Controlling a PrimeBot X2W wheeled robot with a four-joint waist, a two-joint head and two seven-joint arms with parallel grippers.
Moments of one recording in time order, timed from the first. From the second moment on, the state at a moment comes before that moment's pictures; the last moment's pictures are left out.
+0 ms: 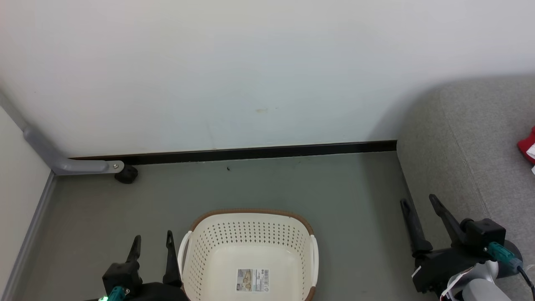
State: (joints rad) left arm -0.10 0.08 -0.16 0.45 -0.34 0.12 -0.25; right arm -0.19 -0.22 0.32 0.42 0.40 0.02 -0.25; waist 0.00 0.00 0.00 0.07
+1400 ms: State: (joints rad) left arm -0.05 0.06 -0.13 0.50 -0.48 0.06 -0.18; right arm -0.13 -0.17 0.23 0.45 0.56 0.03 -0.18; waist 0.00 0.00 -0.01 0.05
